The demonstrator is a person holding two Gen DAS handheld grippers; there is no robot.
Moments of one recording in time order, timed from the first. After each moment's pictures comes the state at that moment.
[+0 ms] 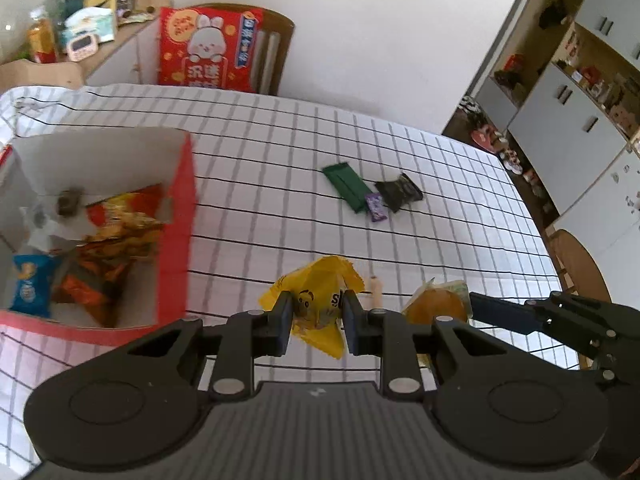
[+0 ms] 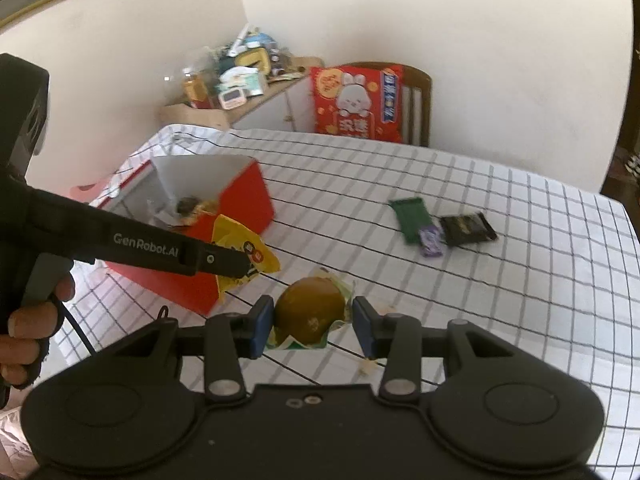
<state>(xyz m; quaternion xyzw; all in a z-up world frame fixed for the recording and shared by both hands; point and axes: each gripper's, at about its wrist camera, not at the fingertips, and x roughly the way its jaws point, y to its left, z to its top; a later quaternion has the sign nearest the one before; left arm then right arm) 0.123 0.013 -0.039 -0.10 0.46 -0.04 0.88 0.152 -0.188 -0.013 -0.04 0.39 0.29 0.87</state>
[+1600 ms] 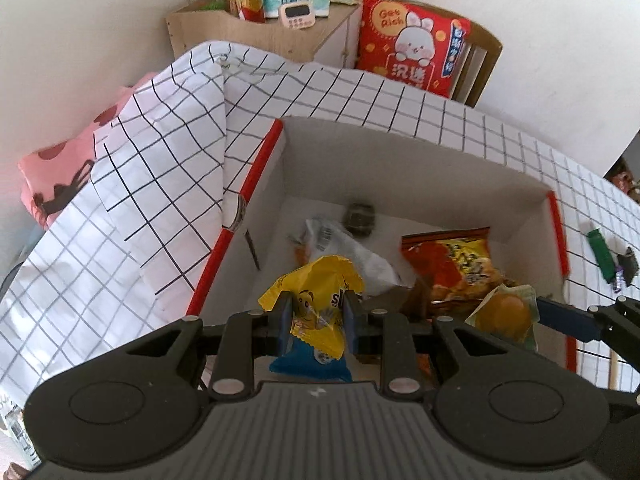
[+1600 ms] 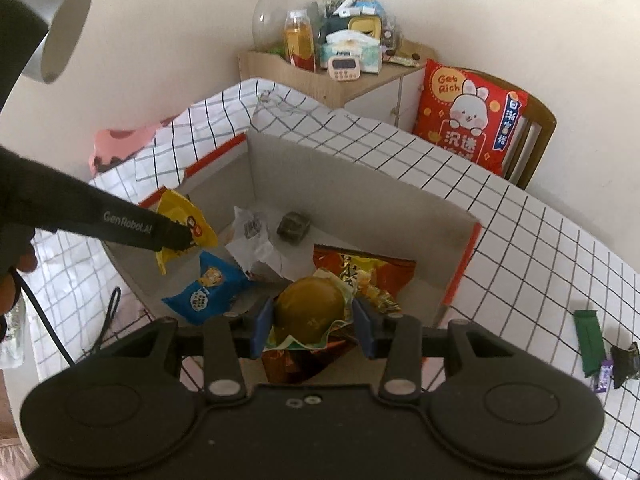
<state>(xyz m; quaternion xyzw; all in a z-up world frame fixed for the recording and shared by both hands) 0.149 0.269 -0.077 -0.10 0.49 0.16 0.85 0.190 0.081 -0.063 -0.16 0.40 0.34 0.83</state>
